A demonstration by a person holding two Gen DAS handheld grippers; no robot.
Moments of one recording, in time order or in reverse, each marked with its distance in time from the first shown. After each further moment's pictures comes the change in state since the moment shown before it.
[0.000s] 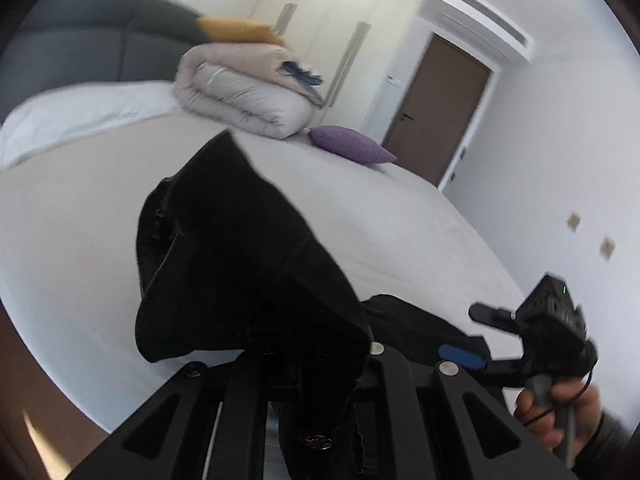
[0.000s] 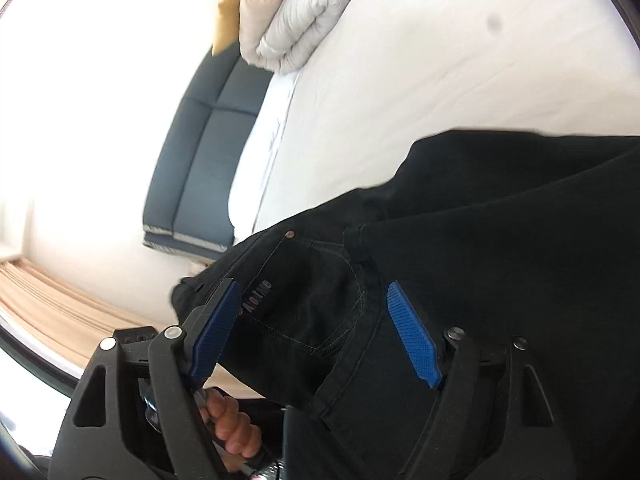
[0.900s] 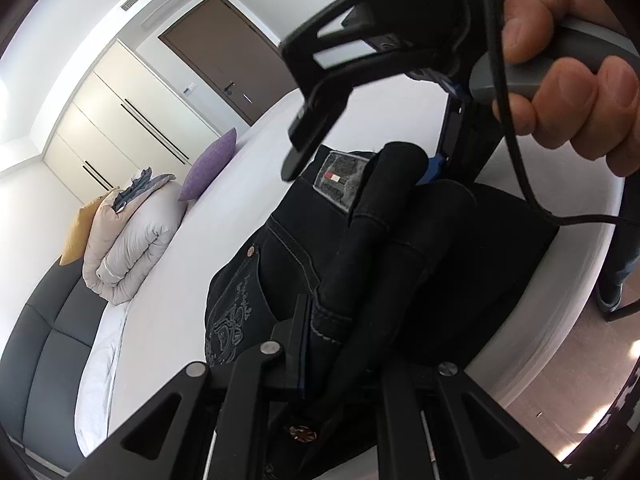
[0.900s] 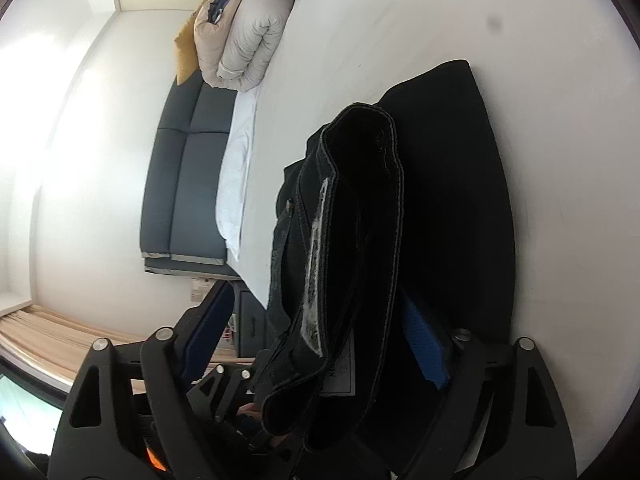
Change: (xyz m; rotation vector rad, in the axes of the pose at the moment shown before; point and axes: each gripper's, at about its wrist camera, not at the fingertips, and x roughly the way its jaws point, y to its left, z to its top) left arm 0.030 -0.196 -0.150 1.070 0.096 0.095; right arm -0.103 -0.072 -0.014 0.153 0.000 -0.065
